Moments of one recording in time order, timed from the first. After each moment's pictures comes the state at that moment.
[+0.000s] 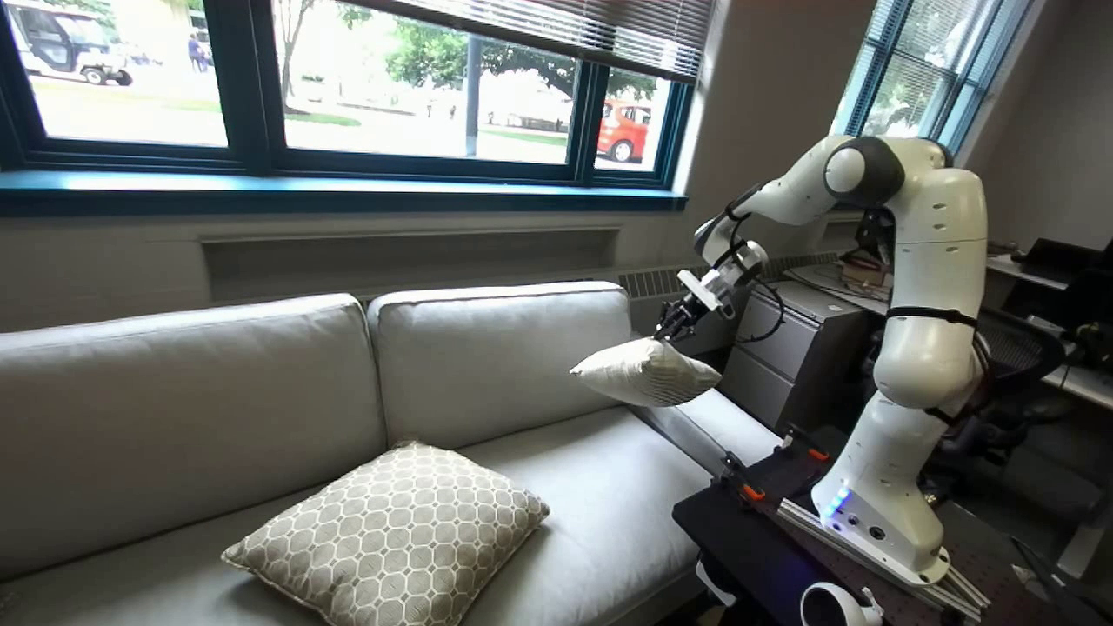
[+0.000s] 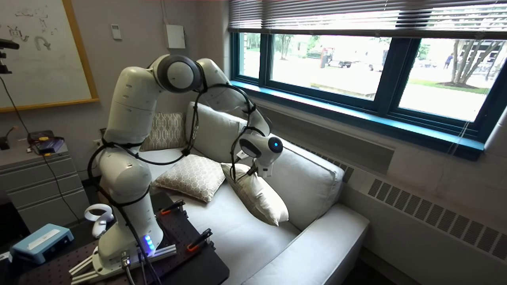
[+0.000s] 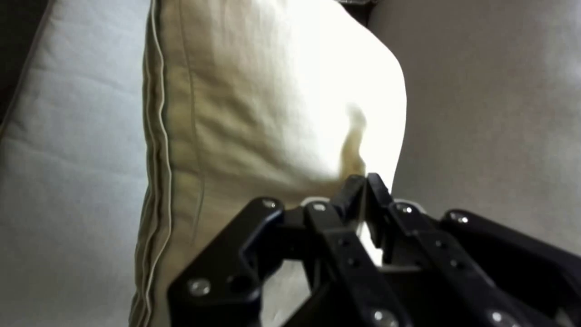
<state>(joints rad) 0.05 0.36 -0.27 -2.20 1.16 2.27 0.26</state>
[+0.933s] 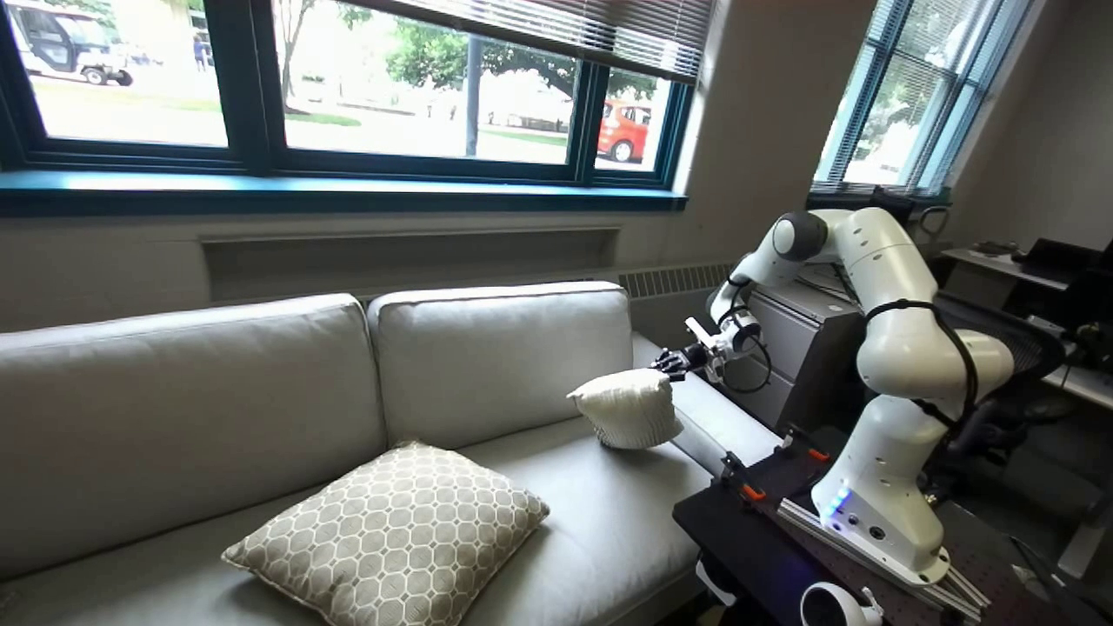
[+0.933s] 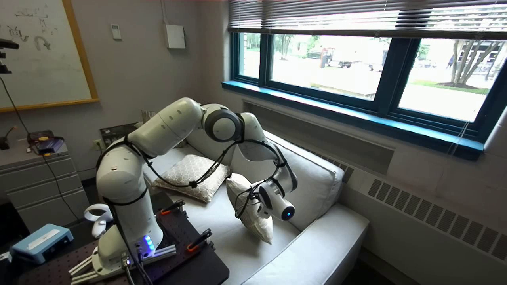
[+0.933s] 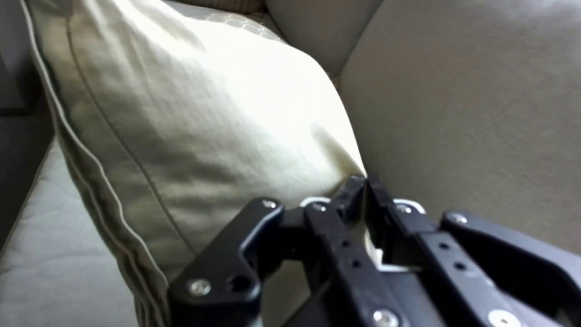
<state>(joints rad) -0.31 0.94 -0.14 -1.83 1.41 1.77 0.28</state>
